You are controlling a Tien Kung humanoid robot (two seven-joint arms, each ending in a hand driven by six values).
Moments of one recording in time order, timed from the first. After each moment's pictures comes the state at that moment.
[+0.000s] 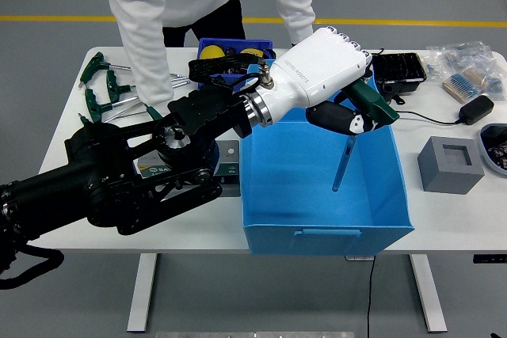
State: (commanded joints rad) left arm -0.97 0.11 -0.46 -1.37 2.09 0.21 0.15; right arm 0.10 -0.22 0.97 0.18 -0.85 -0.10 -0.07
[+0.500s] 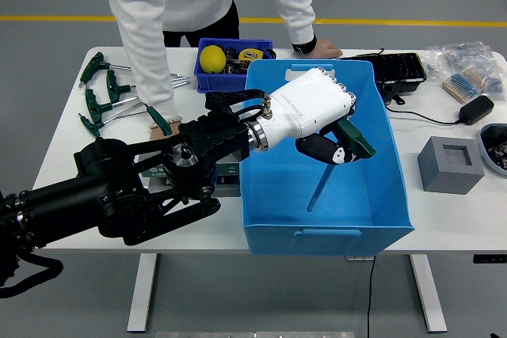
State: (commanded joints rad) left arm -0.95 0.10 -0.35 -1.27 2.10 0.21 0.12; right arm 0.10 -0.22 0.98 0.18 -0.86 -0.10 -0.08
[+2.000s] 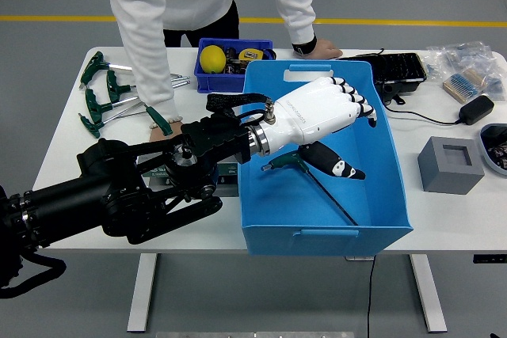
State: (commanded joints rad) left arm -0.95 0.09 -0.37 -1.24 2.07 0.25 0.01; right arm 0.10 -0.22 0.99 0.18 -0.87 -0.10 -0.08
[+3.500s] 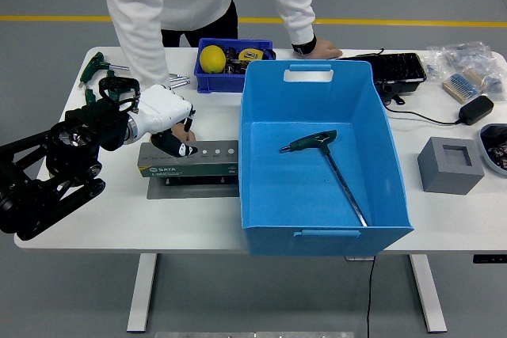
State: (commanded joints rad) left arm -0.78 0.46 -0.53 -1.24 2.18 -0.20 0.17; right arm 0.08 -0.22 0.97 0.18 -0.84 -0.11 -0.07
